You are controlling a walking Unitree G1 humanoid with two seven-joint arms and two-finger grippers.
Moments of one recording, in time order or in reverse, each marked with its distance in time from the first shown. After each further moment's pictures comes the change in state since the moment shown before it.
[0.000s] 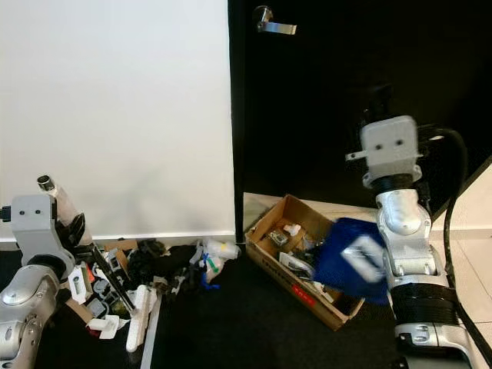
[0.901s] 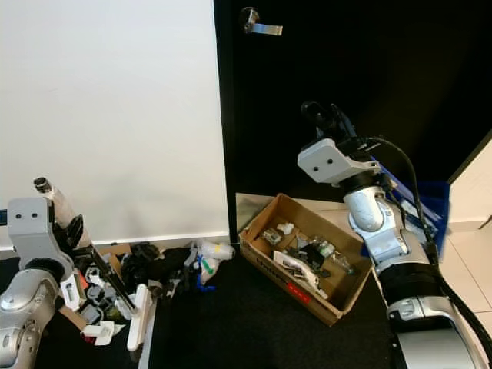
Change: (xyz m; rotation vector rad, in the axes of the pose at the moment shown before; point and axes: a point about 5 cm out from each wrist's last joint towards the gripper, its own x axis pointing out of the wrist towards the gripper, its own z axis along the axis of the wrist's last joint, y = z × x) left arm -0.008 -0.001 0.001 -0.011 -0.017 0.010; right arm 0.010 0.057 0.012 -0.198 -0.209 0.199
